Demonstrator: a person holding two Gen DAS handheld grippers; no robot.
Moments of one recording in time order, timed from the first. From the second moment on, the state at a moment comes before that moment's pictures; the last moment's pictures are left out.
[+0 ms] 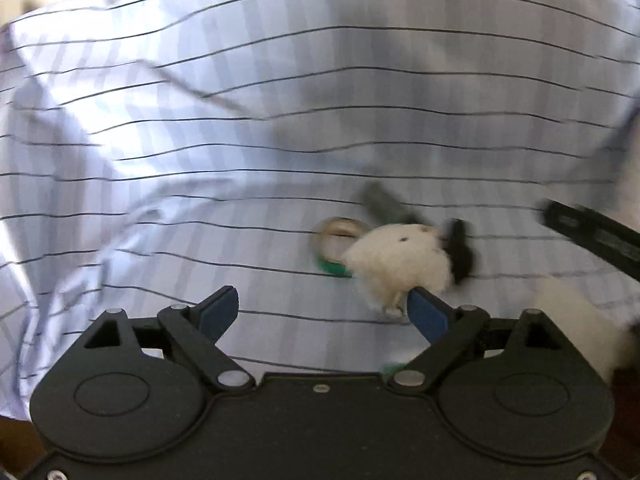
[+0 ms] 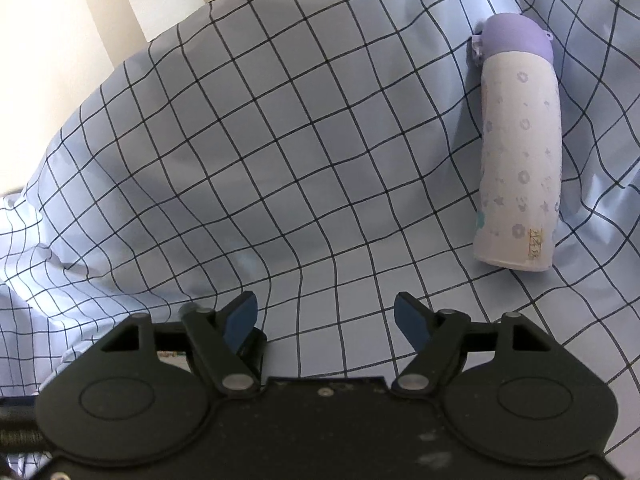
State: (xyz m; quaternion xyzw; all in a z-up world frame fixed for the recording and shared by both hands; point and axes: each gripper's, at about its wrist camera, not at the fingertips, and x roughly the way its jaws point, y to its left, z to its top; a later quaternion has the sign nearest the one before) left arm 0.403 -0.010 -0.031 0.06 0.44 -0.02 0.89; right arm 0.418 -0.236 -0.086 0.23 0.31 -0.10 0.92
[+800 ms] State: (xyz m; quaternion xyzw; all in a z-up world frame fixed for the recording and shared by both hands) left arm 0.424 -0.031 -0.070 0.13 0.47 -0.11 0.86; right arm 0.420 -0.240 -0.089 0.25 0.31 -0.10 0.91
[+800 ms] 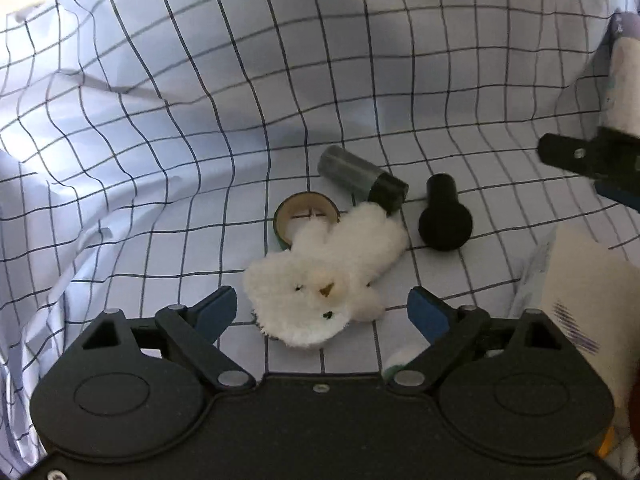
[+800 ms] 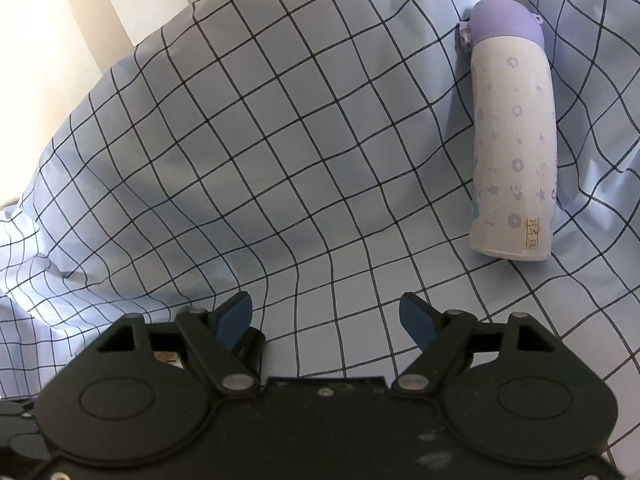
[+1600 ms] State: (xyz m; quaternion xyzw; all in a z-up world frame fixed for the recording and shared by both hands) left arm 0.360 0.036 -0.011 -0.03 0.41 -0.10 0.90; right arm 0.424 -0.236 -0.090 0.24 0.33 -0.13 0.90
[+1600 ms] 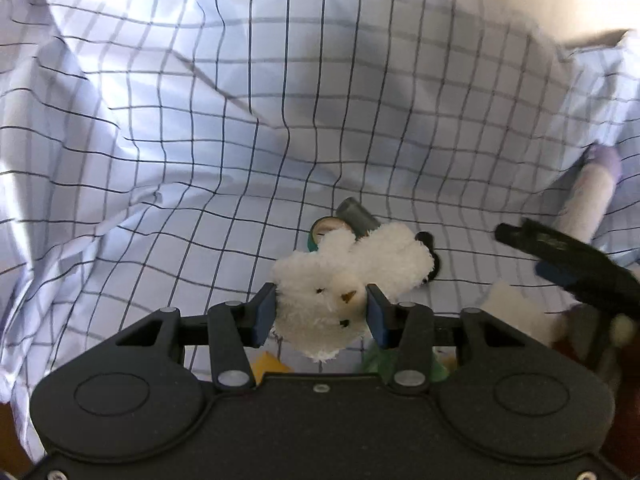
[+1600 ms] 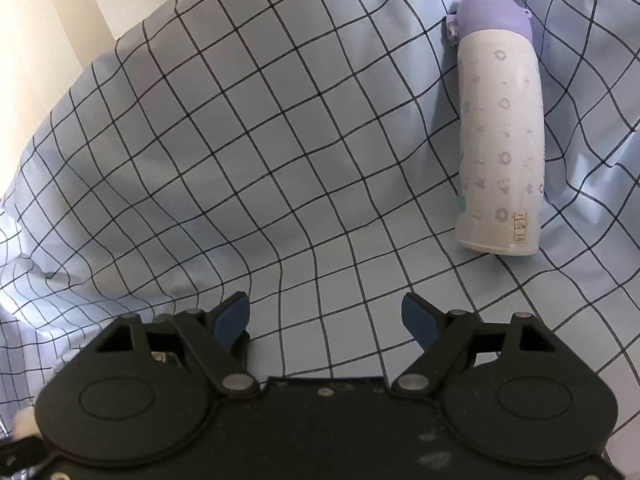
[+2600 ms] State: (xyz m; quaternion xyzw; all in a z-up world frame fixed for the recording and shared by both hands) left arm 0.217 0.049 -0.009 -0.04 0.42 -0.12 0.90; right arm 0.488 -0.127 -0.086 0.00 0.46 -0.05 0.88
